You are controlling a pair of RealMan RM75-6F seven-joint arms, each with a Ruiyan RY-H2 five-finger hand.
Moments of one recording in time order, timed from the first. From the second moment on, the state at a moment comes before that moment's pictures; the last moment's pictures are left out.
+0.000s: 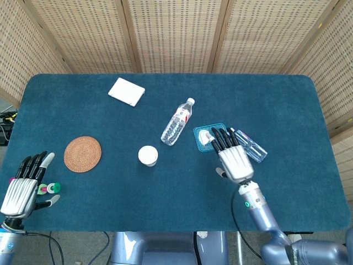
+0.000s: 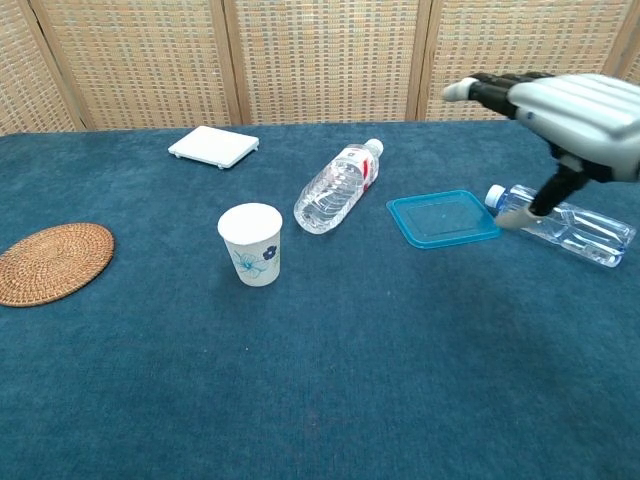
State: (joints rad) left arm -0.11 -1.18 -0.01 -1.69 1.56 1.48 0.13; right arm 0.64 -1.47 0.02 -1.67 -1.25 1.41 -0.51
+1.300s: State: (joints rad) left arm -0.44 -1.14 -0.18 -1.85 1.33 1.06 0.31; right arm 0.25 -1.39 -0.03 -1.43 -1.57 1.67 -0.11
